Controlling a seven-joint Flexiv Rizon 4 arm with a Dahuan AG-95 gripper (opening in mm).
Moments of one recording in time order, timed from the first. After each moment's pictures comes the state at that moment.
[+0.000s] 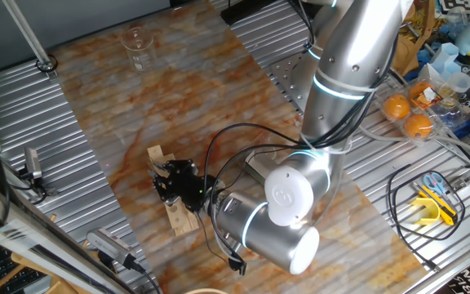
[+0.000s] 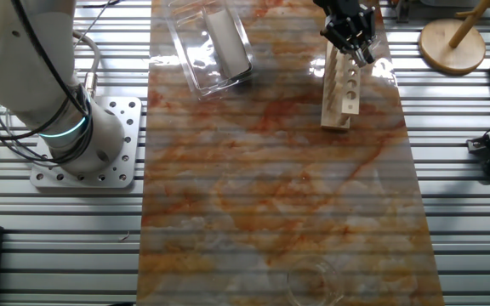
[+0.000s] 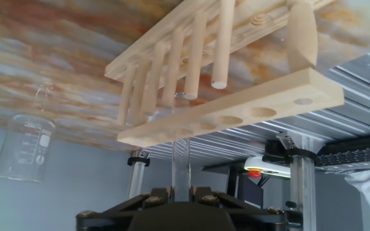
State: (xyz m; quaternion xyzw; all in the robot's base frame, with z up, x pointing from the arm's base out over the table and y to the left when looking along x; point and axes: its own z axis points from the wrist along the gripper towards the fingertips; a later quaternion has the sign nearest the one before) arm 0.603 0.131 0.134 0.72 -0.38 0.48 0.34
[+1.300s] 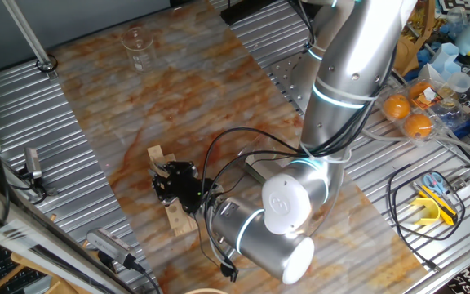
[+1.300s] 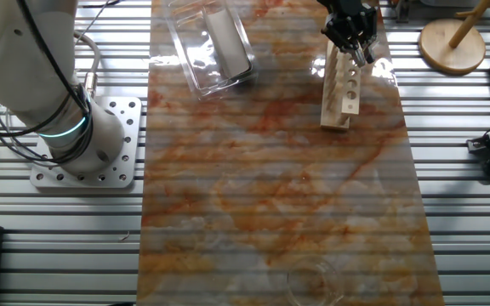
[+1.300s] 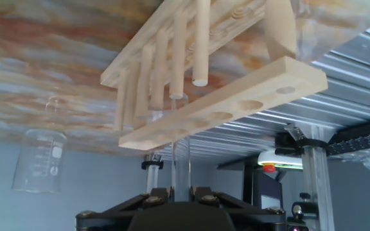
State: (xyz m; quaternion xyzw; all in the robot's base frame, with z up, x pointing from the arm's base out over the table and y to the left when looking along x) arm 0.601 0.130 0.134 0.69 -0.42 0.49 0.34
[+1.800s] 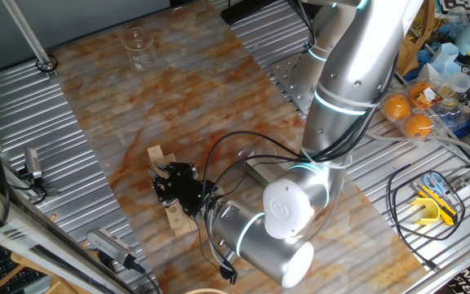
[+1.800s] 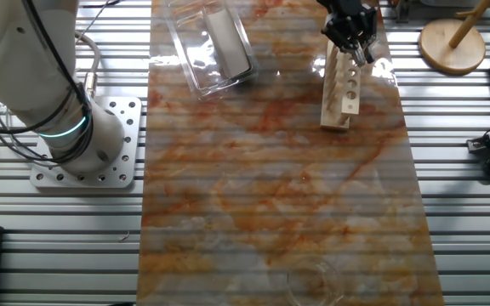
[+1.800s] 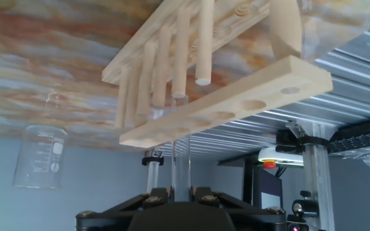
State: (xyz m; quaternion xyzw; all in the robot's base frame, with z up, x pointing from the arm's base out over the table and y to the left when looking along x) arm 0.602 0.132 0.132 0.68 -0.43 0.49 0.34
